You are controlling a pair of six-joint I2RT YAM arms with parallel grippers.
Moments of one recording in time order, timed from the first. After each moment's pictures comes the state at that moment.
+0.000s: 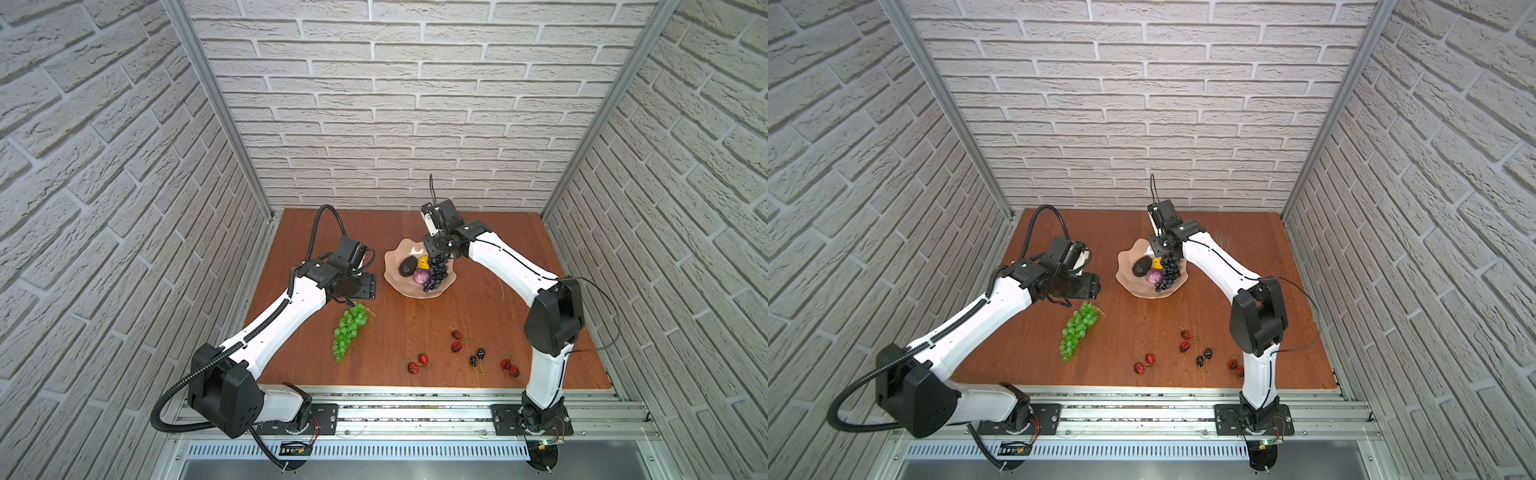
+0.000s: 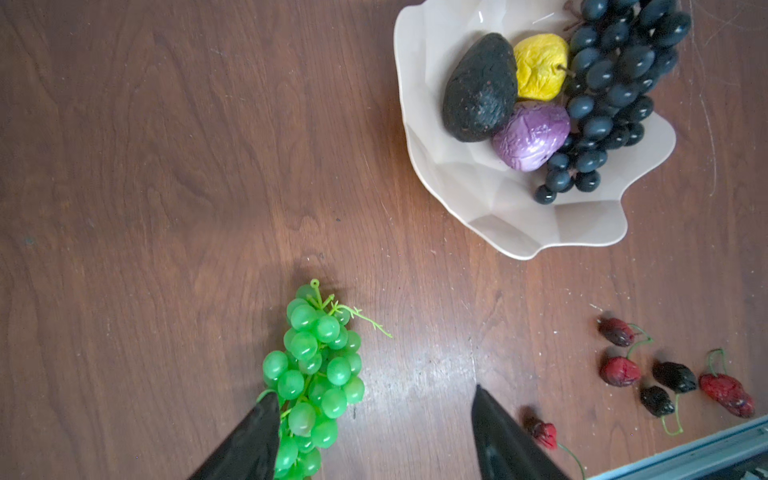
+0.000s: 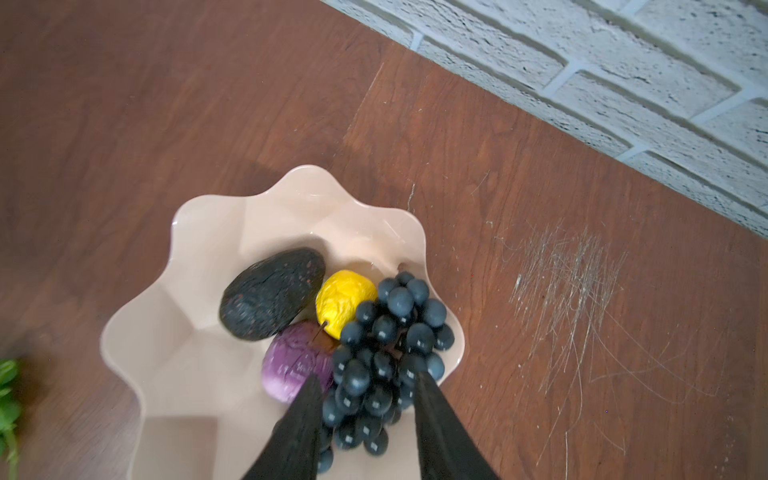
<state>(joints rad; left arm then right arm) -0.53 1.35 1.18 -0.90 0.01 -0.38 0.48 1.83 1.69 -0.74 0.17 0.06</state>
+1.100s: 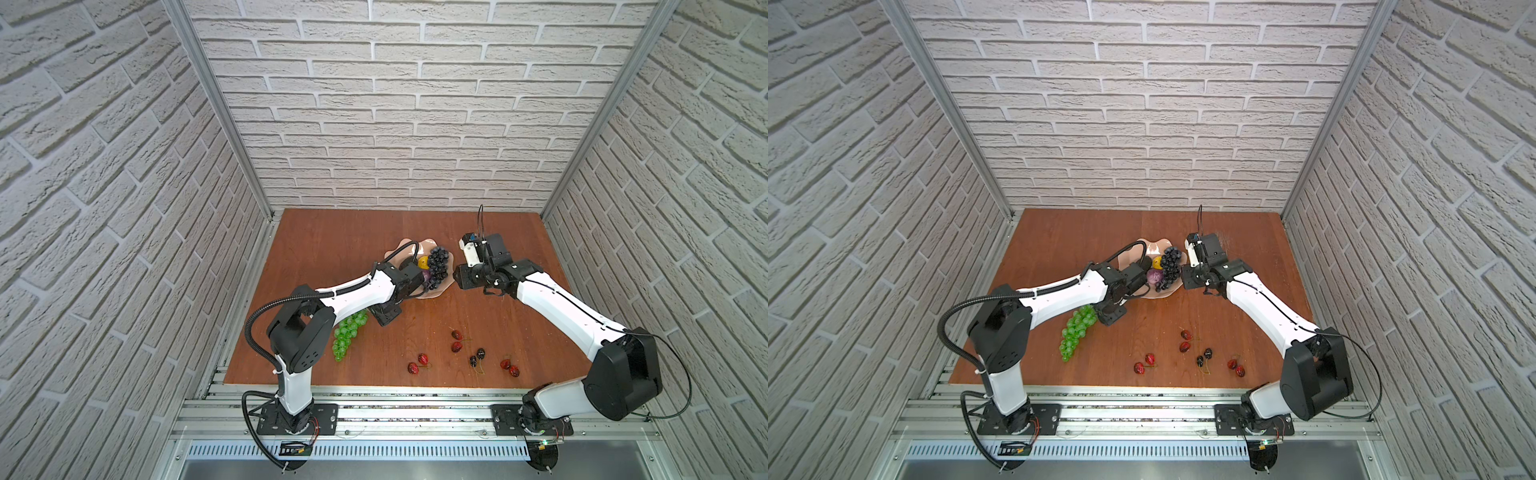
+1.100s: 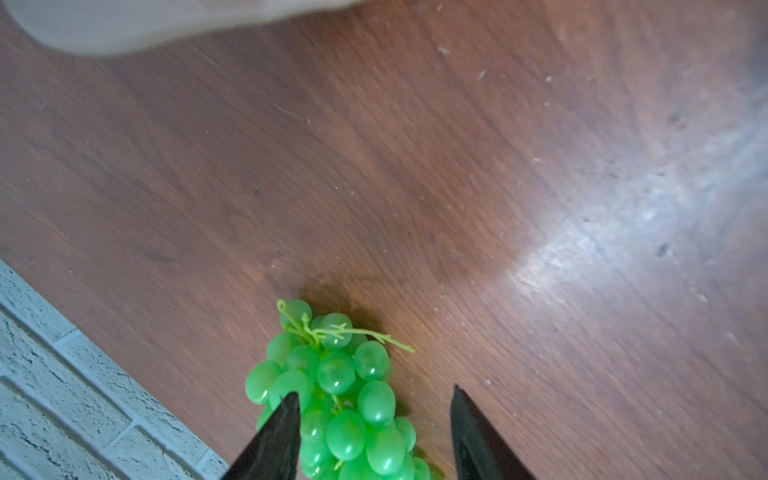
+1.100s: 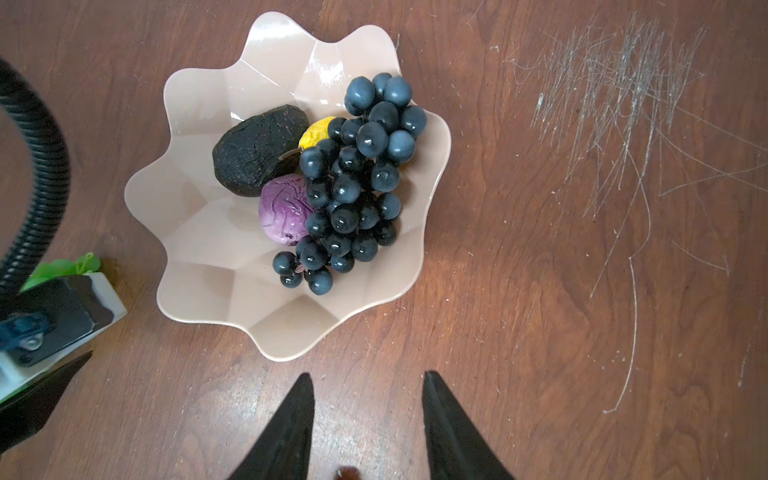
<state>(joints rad) -0.81 1.87 1.37 -1.09 -0.38 0.05 0.34 1.45 1.13 -0.62 -0.02 0.21</state>
